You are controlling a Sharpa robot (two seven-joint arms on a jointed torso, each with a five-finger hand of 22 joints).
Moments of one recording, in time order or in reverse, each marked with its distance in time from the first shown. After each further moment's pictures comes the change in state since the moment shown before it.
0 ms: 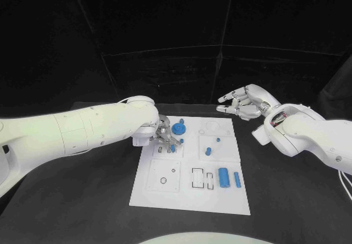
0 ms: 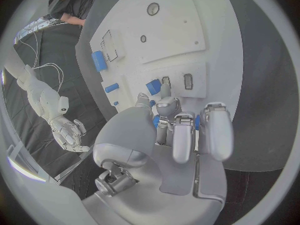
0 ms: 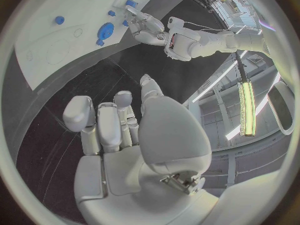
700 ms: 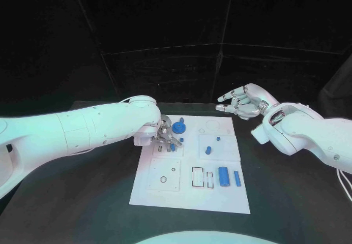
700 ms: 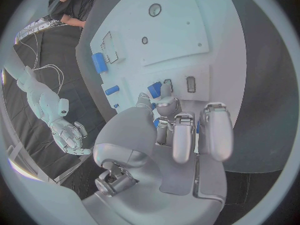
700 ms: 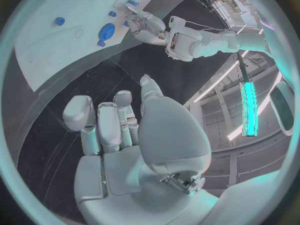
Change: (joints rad) left arm -0.004 0.012 0.000 -0.006 0.000 0.013 -0.003; left_hand 0.015 0.003 0.016 -0.016 0.000 -0.011 0.004 0.009 0.012 -0.004 0.004 0.000 -0.002 0.000 0.000 0.000 0.000 0.000 0.000 0.000 0.005 0.004; right arm 0.000 0.010 0.000 -0.006 -0.003 0.000 -0.023; right_hand 0.004 0.004 -0.005 0.005 0.000 0.000 0.000 0.004 0.000 0.000 0.000 -0.004 -0.007 0.000 0.000 -0.005 -0.003 0.000 0.000 0.000 -0.004 -0.007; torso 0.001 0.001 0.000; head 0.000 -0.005
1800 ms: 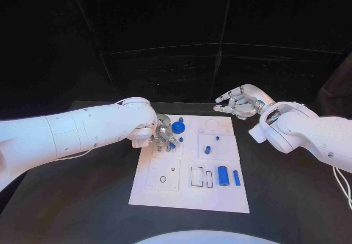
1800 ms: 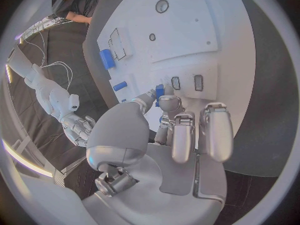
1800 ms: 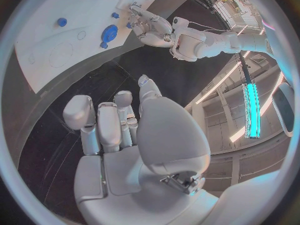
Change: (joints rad) left arm -0.001 -0.054 0.000 0.060 0.016 -0.084 0.082; left_hand -0.019 -0.141 0.685 -0.184 0.012 -0.057 0.008 0.029 0.059 -0.023 -0.006 -0.058 -0.058 0.000 -0.007 0.000 0.000 0.000 0.004 -0.004 0.000 0.021; right arm 0.000 0.020 0.000 -0.021 -0.011 0.019 -0.026; right_hand 0.023 0.012 -0.020 -0.005 0.047 -0.003 -0.003 0.009 0.000 -0.004 -0.004 0.005 0.006 0.000 0.000 -0.004 0.008 0.000 -0.007 0.000 -0.008 -0.006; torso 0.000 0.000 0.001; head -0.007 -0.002
